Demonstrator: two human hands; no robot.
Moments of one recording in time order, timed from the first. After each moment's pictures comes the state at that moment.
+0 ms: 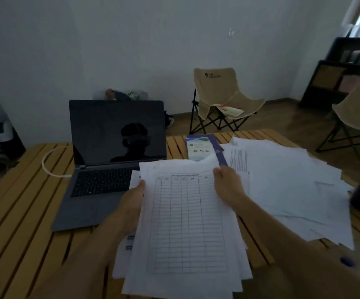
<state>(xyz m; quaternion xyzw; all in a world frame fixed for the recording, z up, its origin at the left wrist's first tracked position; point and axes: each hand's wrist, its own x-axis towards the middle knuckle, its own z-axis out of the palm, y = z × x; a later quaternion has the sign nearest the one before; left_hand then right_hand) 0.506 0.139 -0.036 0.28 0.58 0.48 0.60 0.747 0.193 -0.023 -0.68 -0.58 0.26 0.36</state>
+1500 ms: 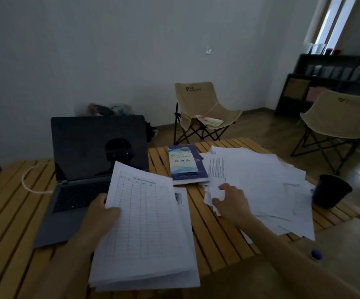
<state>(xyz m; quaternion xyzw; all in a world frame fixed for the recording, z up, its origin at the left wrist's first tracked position) 0.486 0.103 -0.007 0.48 0.68 0.41 0.38 0.811 0.148 -0.026 -0.76 -0.59 0.17 0.22</state>
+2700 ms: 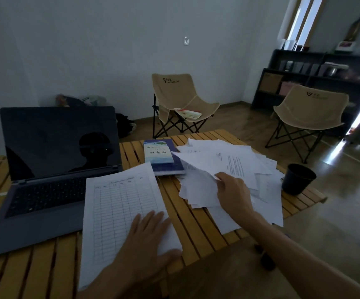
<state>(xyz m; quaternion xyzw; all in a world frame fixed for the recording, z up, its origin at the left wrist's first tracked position) 0.609 0.080 -0.083 0.85 0.51 0.07 0.11 0.875 0.131 -0.020 -0.69 -0.66 -0.04 0.29</state>
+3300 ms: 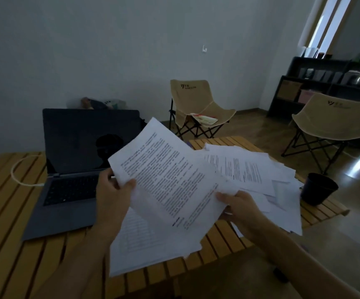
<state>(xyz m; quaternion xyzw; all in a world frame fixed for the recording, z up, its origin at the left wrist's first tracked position) 0.540 0.105 0.004 0.40 0.56 0.64 0.36 0.822 0.079 0.013 -0.56 -0.45 0.51 0.47</state>
